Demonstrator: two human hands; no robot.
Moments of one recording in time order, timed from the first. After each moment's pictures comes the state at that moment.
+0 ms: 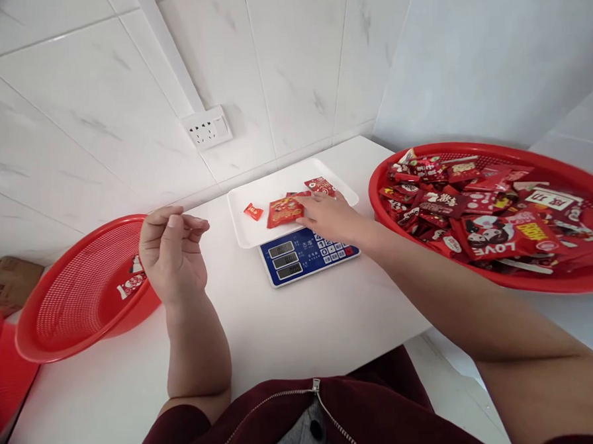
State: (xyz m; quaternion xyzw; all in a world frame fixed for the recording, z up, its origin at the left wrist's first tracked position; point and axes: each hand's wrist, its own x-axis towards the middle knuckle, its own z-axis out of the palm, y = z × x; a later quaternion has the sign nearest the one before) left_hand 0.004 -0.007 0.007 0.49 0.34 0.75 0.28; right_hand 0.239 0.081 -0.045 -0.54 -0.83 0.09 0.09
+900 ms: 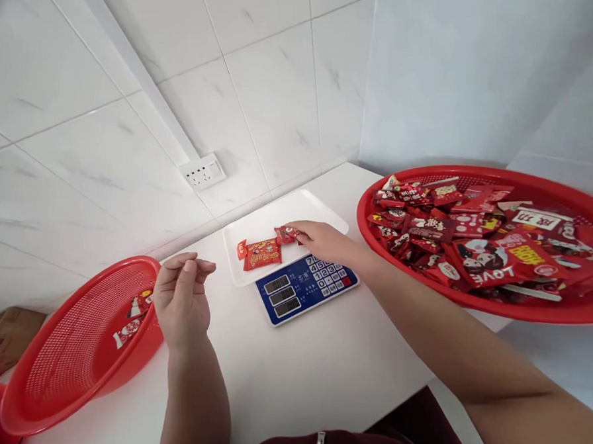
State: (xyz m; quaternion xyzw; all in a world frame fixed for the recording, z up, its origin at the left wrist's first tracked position) left_hand 0.011 0.005 -0.006 0.50 0.42 0.71 0.28; right_hand 0.251 0.094 -0.041 -0.49 -0.80 0.23 0.26
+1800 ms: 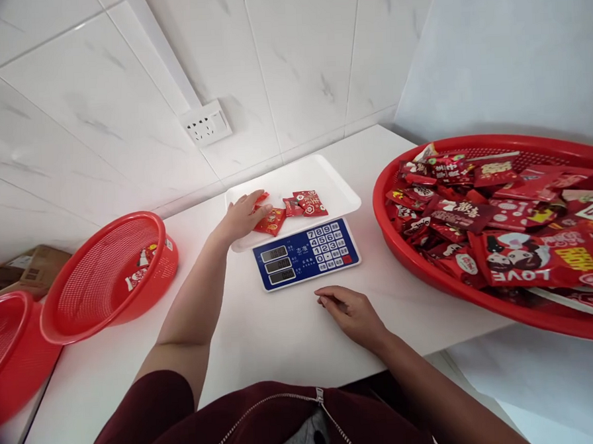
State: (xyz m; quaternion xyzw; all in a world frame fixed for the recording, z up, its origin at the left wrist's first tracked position) left_hand 0.035 0.112 -0.040 0.77 0.61 0.14 0.16; right_hand 0.270 -0.041 -0.153 -0.49 -0.66 0.42 0.38
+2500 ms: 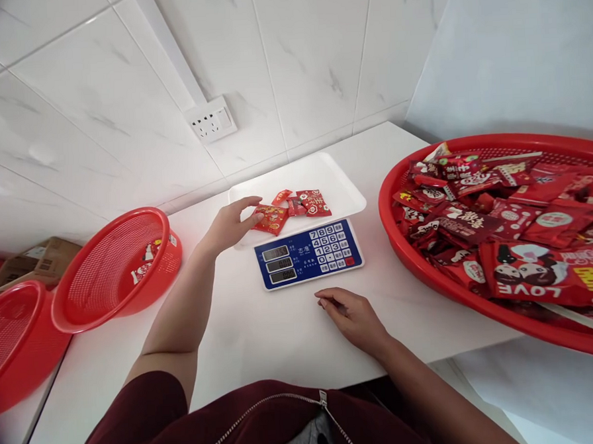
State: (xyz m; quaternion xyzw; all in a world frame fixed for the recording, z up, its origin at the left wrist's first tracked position) left_hand 0.020 0.084 -0.028 0.77 0.57 0.24 0.17; right_hand 0.274 -0.039 -0.155 -0.49 -0.66 0.43 0.36
